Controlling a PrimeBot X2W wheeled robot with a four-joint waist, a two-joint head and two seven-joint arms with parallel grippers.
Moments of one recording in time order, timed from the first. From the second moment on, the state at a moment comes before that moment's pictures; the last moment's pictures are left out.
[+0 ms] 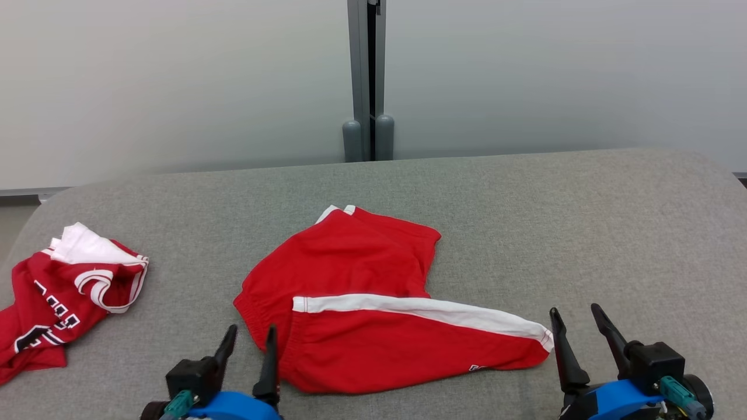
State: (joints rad) left arm -0.07 0.05 -0.12 0.53 -0.23 -0.12 -0.26; right arm -0.06 -0.05 -0.01 0.38 0.08 0.13 -0.26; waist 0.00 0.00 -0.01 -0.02
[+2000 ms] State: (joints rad) left arm -0.39 0.21 -0.63 0.74 -0.99 -0.13 -0.17; right arm -0.07 -0.05 0.03 0.37 0.09 0.13 -0.26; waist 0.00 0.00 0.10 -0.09
